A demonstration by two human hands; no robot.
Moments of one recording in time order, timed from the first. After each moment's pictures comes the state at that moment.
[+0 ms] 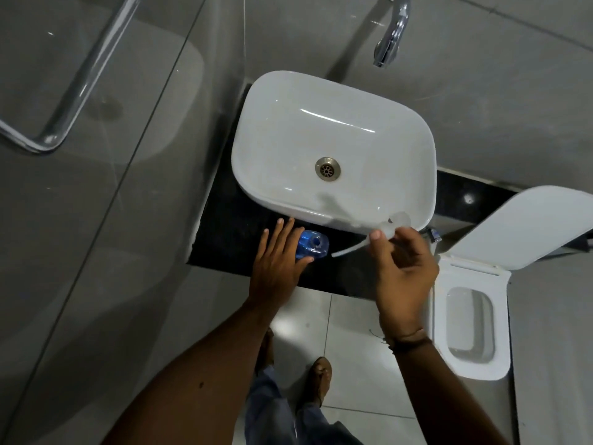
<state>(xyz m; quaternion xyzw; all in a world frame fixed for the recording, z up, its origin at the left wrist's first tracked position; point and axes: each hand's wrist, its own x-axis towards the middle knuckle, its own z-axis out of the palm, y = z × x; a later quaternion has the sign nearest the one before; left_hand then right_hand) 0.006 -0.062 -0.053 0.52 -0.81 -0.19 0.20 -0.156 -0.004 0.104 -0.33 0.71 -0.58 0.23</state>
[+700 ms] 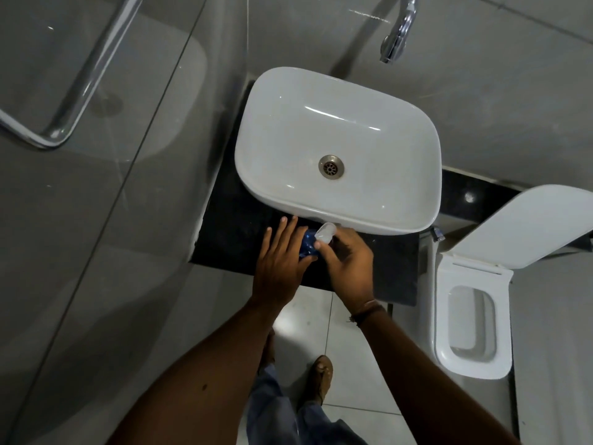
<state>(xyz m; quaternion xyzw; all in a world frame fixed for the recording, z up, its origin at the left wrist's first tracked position) 0.007 -0.062 -0.057 0.51 -0.81 -0.17 0.24 -0.133 -0.033 0.029 -0.50 0.72 -0.39 0.28</state>
